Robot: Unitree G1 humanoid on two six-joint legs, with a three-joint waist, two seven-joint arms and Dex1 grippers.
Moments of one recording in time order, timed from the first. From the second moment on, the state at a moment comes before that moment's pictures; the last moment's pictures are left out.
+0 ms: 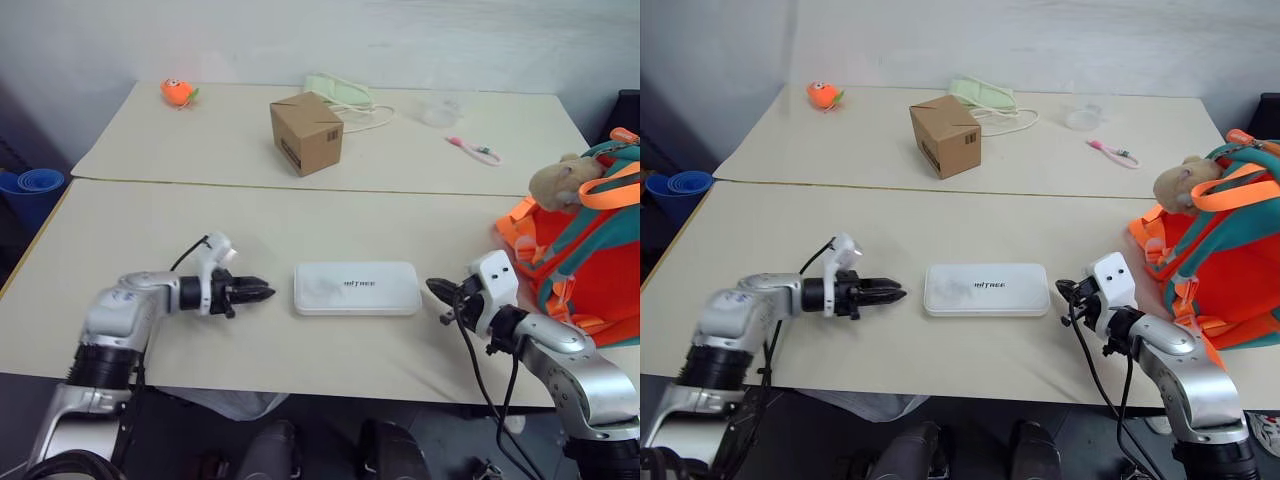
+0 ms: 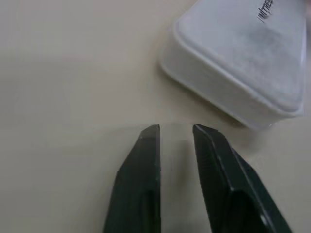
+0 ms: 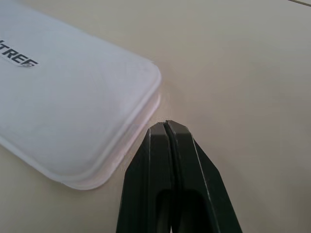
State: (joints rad) left arm -0.52 0.67 0.01 0.14 -0.48 0.96 -0.98; right arm -0.07 -0.59 -0.13 -0.38 0.42 0.66 0.51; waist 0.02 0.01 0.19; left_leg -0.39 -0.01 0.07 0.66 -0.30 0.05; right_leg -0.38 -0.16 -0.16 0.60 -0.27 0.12
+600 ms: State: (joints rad) left arm -0.78 0.33 -0.08 0.37 -0.51 1.18 -0.90; right arm -0.09 -0.55 -0.08 -0.31 0.36 0.59 0.53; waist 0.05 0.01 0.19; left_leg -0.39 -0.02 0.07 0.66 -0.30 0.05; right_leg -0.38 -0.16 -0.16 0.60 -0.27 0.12
